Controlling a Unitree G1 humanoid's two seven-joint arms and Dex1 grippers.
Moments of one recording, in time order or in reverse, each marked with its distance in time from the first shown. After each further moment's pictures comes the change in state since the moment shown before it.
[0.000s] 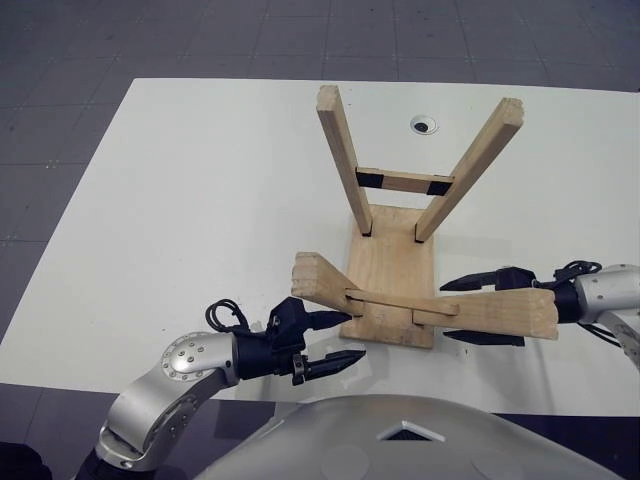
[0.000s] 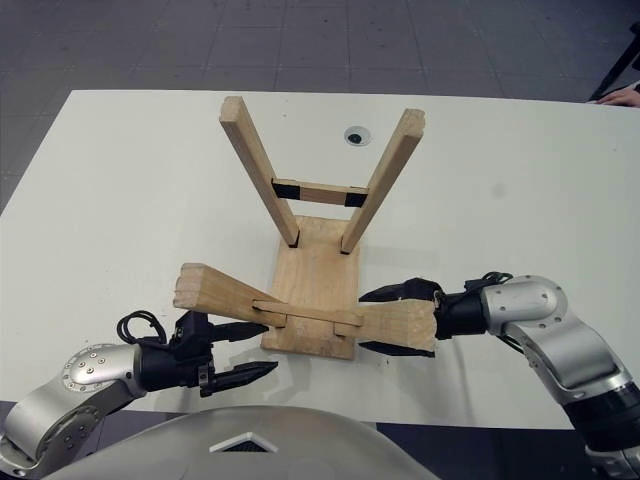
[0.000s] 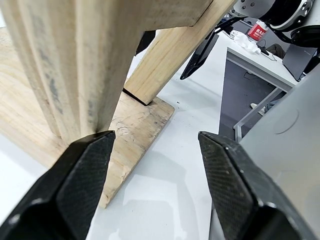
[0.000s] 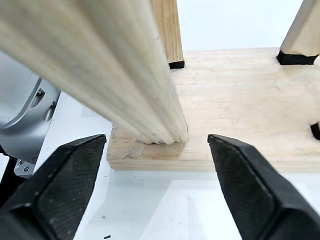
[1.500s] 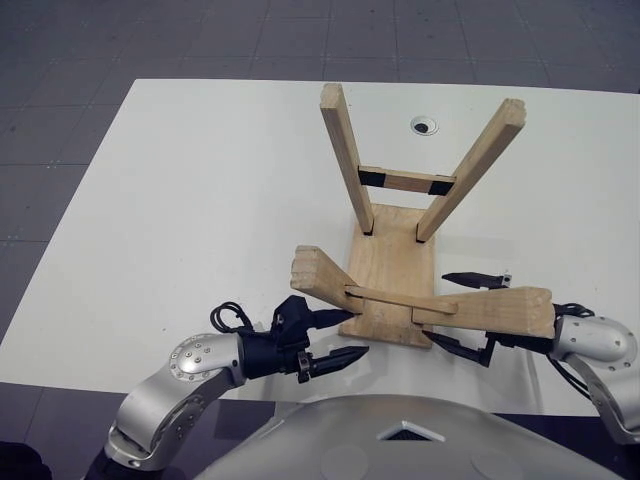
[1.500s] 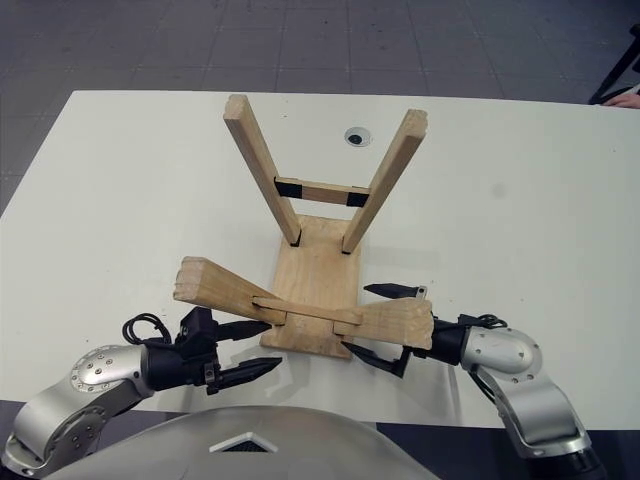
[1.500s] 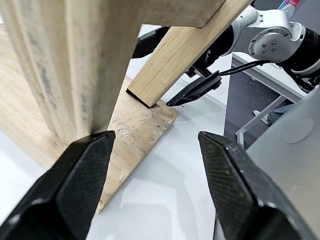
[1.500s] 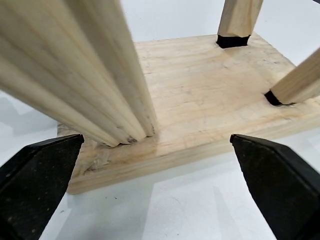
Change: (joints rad) left arm -0.006 -0.034 -0.031 0.018 0.001 0.007 0.041; right arm 0.297 0.272 -0.120 -0.125 -0.223 -0.022 -0.259
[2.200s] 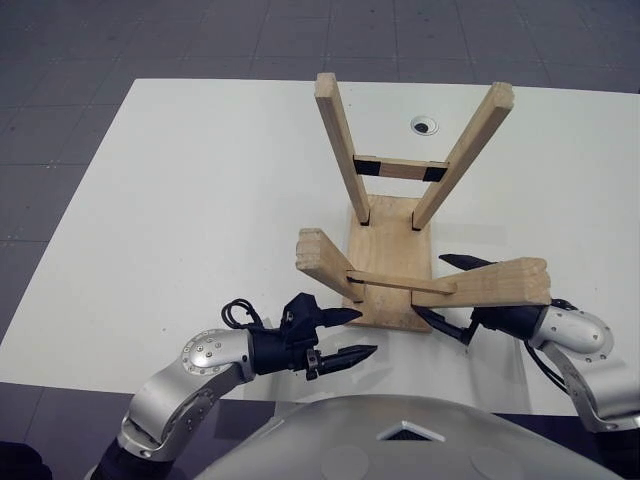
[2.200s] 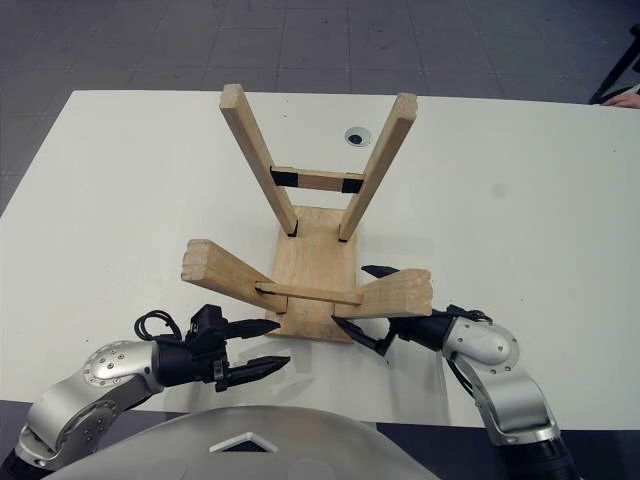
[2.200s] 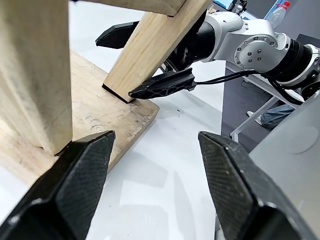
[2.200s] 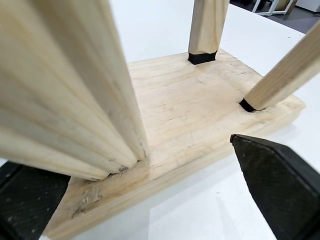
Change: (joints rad) left arm -0.046 -0.020 -0.044 0.027 0.000 0.000 0.006; right arm -0.080 0.127 0.013 0.057 -0.021 0.006 -0.137
